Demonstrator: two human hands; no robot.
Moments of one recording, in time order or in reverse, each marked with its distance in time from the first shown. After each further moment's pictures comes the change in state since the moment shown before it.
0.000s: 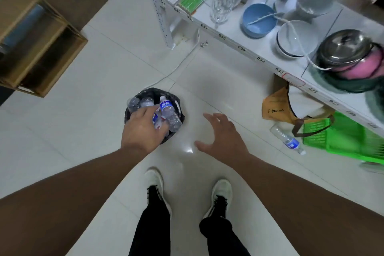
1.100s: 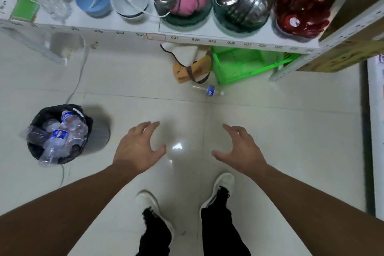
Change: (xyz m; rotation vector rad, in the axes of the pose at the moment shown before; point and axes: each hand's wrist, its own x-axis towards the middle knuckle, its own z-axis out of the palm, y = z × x) left_hand -0.187 0.210 0.151 0.311 -0.396 0.571; right_hand -0.337 0.259 -0.046 0.261 0.151 0.638
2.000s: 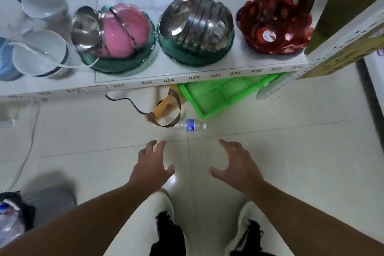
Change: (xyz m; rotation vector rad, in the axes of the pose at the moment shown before) left_hand 0.254 0.102 0.099 0.032 -0.161 0.039; right_hand 0.212 0.092 -0.023 0.081 0.034 0.108
